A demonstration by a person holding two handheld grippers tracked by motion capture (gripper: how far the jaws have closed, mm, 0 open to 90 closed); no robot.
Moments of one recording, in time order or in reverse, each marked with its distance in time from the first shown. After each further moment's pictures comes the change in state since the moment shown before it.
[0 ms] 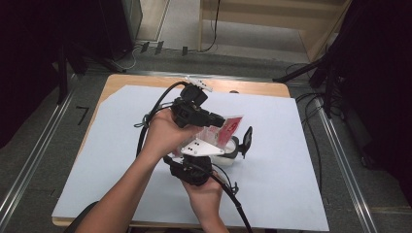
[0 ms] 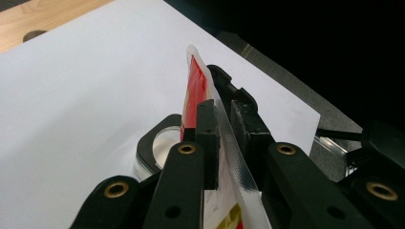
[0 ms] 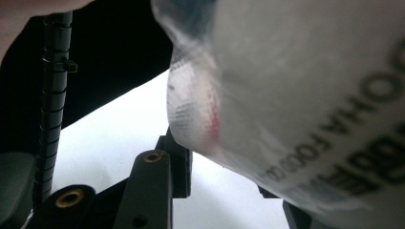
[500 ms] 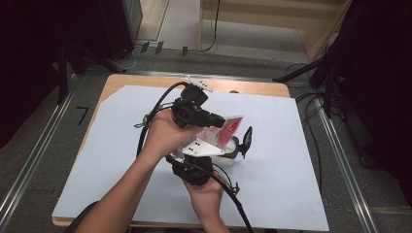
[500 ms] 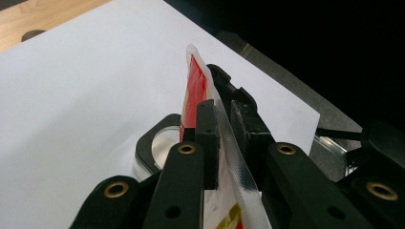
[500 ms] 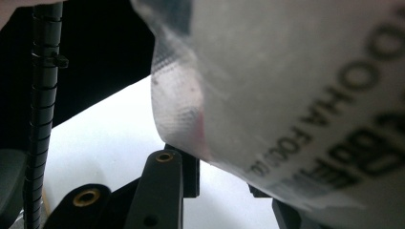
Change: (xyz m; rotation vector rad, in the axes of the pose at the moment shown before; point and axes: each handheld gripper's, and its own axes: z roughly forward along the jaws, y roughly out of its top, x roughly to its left) left arm 0.000 0.000 0.001 0.000 -0.004 0.002; right arm -0.002 -0.001 -0.001 0.006 -0.014 -0.009
